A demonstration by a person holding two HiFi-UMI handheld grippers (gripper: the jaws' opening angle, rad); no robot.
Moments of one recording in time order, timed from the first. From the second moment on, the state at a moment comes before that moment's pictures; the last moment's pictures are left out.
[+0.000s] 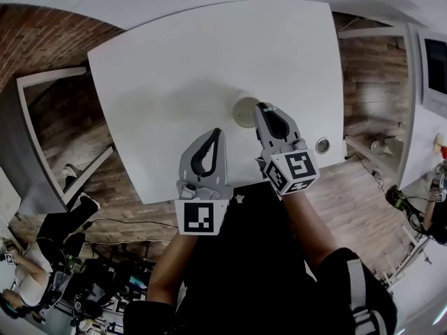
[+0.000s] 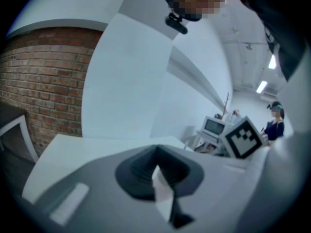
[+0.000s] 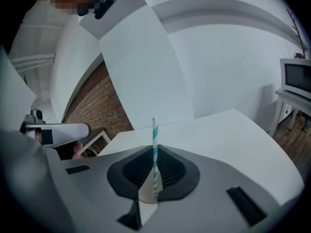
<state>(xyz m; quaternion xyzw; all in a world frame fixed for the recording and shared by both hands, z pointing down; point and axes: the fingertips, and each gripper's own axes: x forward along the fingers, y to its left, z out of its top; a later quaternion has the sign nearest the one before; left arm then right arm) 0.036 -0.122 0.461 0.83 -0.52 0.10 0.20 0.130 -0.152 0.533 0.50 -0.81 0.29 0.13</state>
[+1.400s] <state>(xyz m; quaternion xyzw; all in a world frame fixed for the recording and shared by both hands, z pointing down) 0.029 -0.124 0.472 0.82 -0.51 0.11 0.21 0.126 -0.183 0.548 0.48 -0.81 0.28 0.16</state>
